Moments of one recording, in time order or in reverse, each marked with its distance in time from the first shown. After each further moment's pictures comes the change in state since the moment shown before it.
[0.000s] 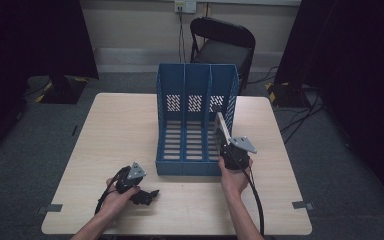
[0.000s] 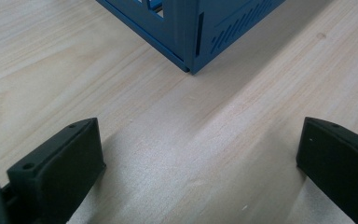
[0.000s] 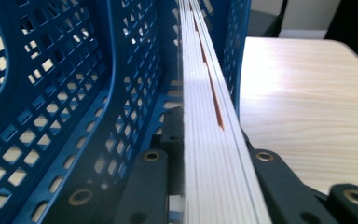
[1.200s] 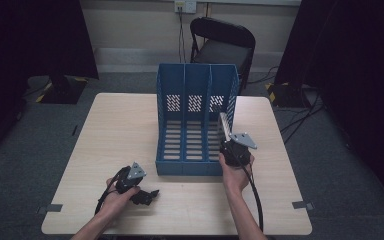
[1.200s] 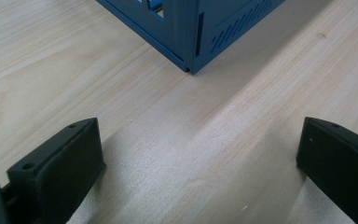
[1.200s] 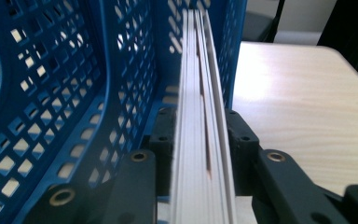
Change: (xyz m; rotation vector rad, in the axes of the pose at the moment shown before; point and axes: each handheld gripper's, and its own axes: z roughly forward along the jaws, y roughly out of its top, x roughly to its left) left arm 0.000 0.000 0.000 0.000 0.000 0.000; right arm -0.003 0.011 0.003 0.020 -0.006 -0.012
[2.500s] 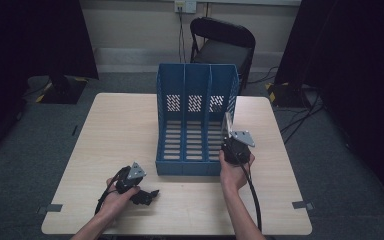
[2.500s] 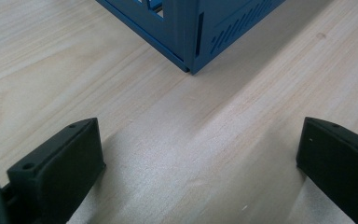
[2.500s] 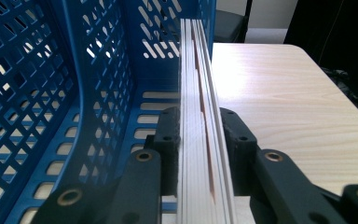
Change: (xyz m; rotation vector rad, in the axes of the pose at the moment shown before) left arm 0.000 0.000 0.000 0.000 0.000 0.000; right arm 0.005 0.008 0.000 -0.003 -0.119 0.043
